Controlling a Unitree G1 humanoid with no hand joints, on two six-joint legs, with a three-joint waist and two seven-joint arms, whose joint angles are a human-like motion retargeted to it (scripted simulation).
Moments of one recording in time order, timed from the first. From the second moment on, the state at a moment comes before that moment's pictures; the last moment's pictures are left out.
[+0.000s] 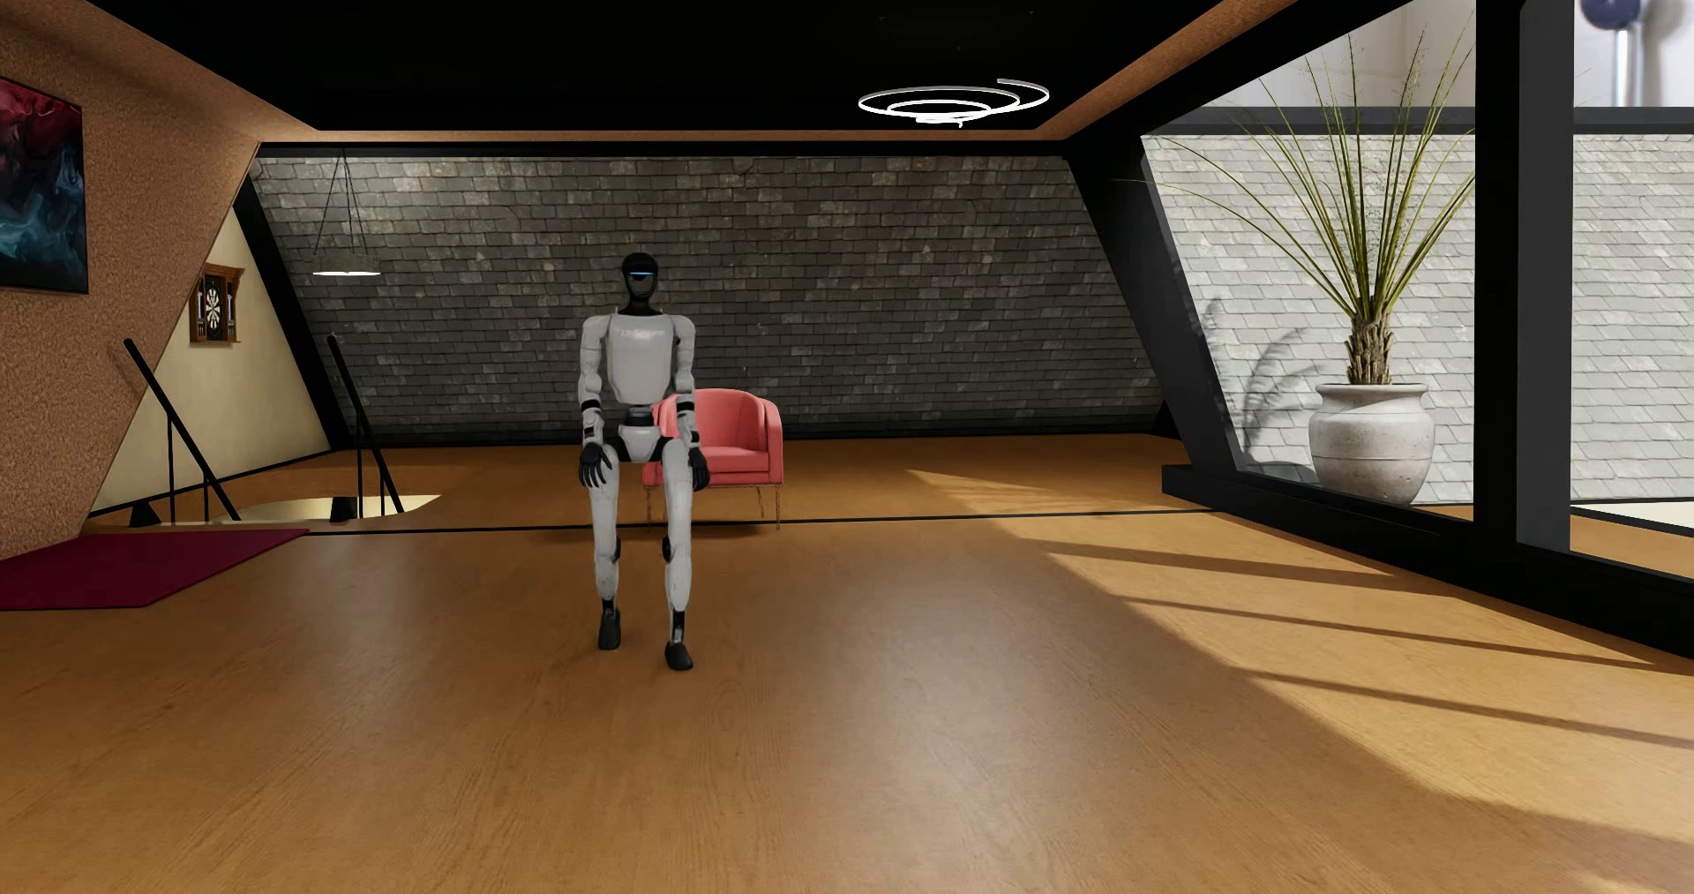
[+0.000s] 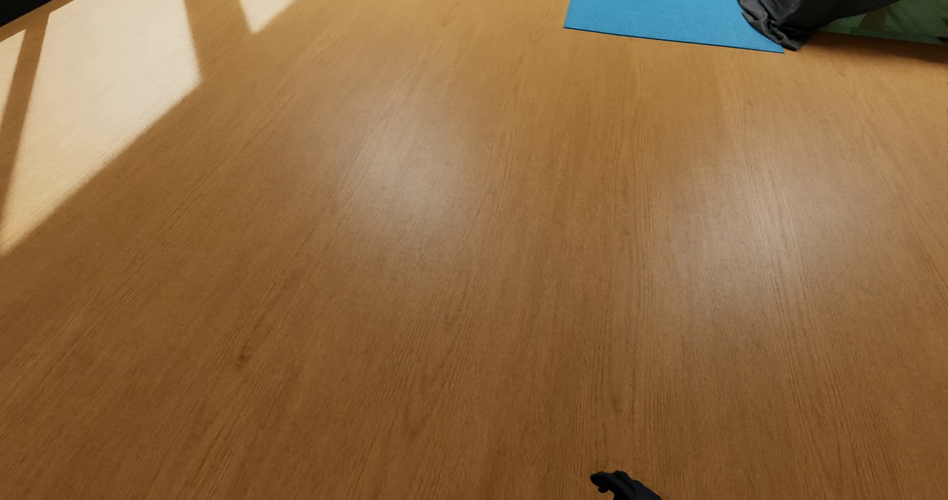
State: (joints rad) body -0.40 0.14 0.08 -0.01 0.00 0.00 0.06 -0.16 0.00 0.31 0.44 0.14 0.05 0.10 -0.08 0.03 -0.09 0.05 0.05 -0.16 0.16 0.99 0.84 0.86 -0.78 0.21 0.14 0.12 -0.14
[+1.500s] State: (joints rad) body -0.41 0.17 0.08 0.04 0.12 0.06 0.13 -0.08 -0.03 0.27 0.38 0.15 -0.01 0.15 -0.17 0.07 -0.08 0.07 0.02 -0.24 0.13 0.93 0.84 0.85 -0.75 0.18 0.12 0.09 -0.15
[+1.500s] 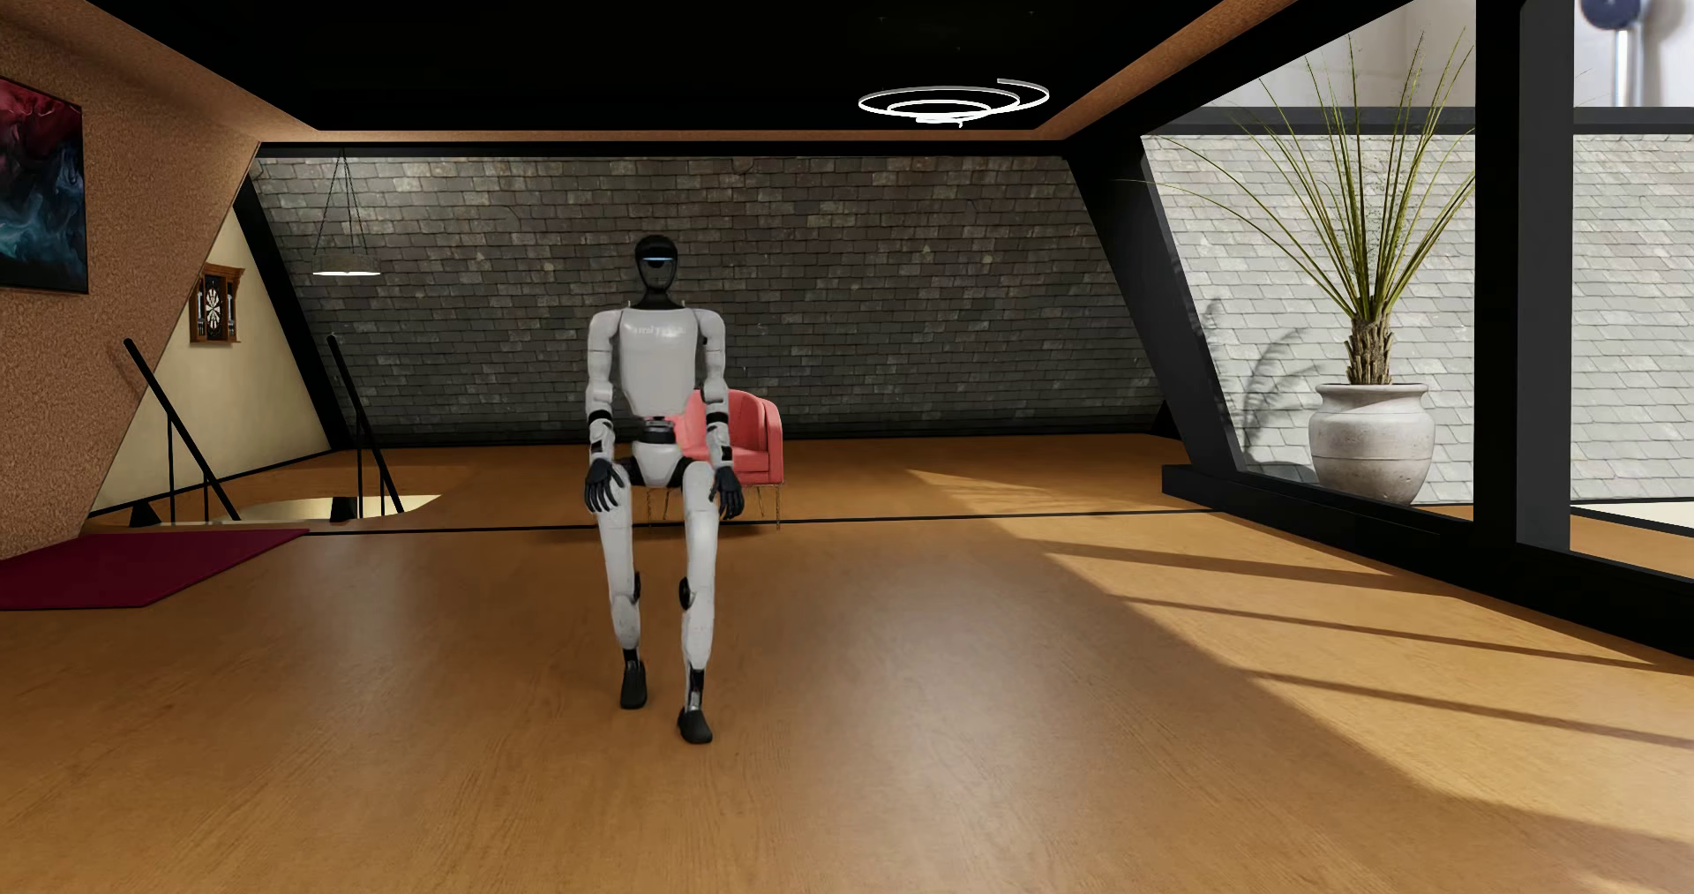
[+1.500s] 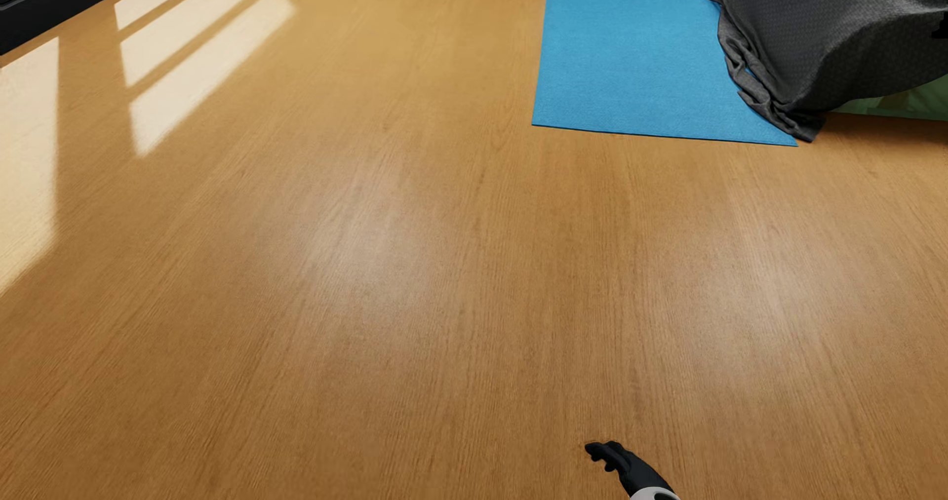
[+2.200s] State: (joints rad) body -0.07 -0.38 0.01 -0.27 -0.01 -0.02 -0.34 0.35 -0.02 0.48 0.39 -0.05 0.10 -0.18 -0.05 0.04 -0.13 0.13 0.15 -0.25 0.08 0.93 0.80 0.85 -0.83 0.12 0.17 0.17 -0.11
